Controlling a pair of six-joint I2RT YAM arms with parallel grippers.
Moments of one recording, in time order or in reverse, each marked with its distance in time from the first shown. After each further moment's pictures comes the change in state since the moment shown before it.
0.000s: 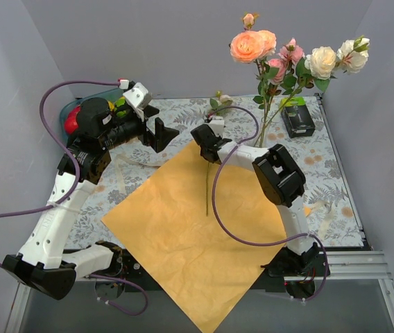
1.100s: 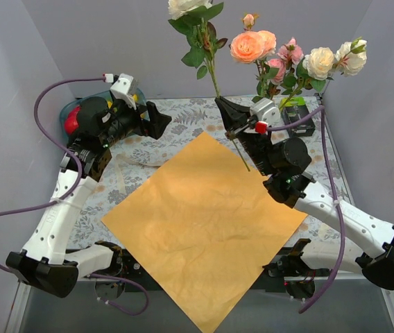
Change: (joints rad) left arm 0.047 0.006 -0.042 0.082 -0.204 -0.211; right arm 0.191 -1.058 -0.496 0.804 -0.377 -0.866
